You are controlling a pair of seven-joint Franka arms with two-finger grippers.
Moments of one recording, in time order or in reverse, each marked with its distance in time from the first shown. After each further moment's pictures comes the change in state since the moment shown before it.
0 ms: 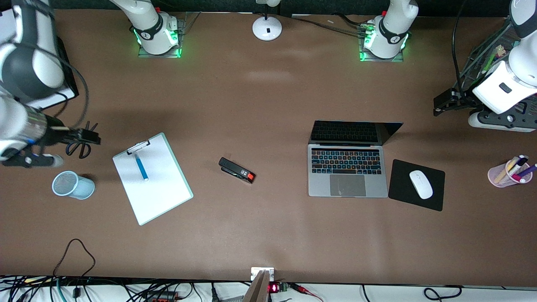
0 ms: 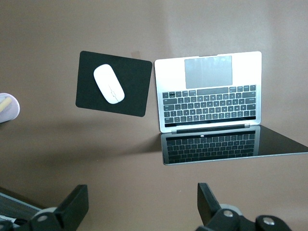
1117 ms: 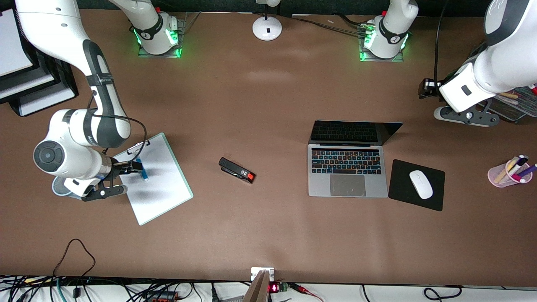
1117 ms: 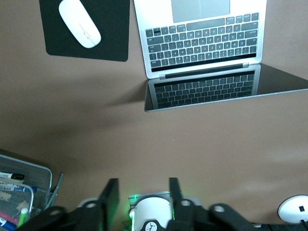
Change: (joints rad) left arm -0.052 0.026 -0.007 0.000 -0.003 -0.226 0.000; right arm 0.063 0.259 -0.001 -0.059 -0.002 0.369 -0.192
